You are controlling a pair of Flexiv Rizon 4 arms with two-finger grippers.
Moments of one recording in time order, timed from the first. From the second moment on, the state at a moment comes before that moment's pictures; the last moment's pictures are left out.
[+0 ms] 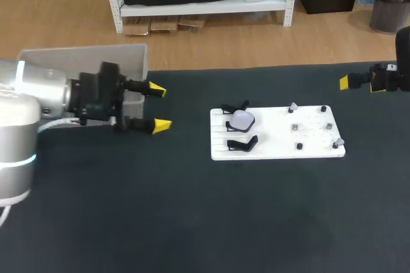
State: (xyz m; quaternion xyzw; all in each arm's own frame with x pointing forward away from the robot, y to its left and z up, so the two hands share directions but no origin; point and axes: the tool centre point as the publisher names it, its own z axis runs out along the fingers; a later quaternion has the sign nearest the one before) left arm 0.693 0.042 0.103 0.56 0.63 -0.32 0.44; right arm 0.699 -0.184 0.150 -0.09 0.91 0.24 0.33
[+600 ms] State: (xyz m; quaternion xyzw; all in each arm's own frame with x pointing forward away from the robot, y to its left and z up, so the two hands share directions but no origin) left arm 0.713 -0.002 0.075 0.55 0.65 -0.33 0.41; right arm 0.699 -0.184 0.150 -0.09 0.91 0.24 0.33
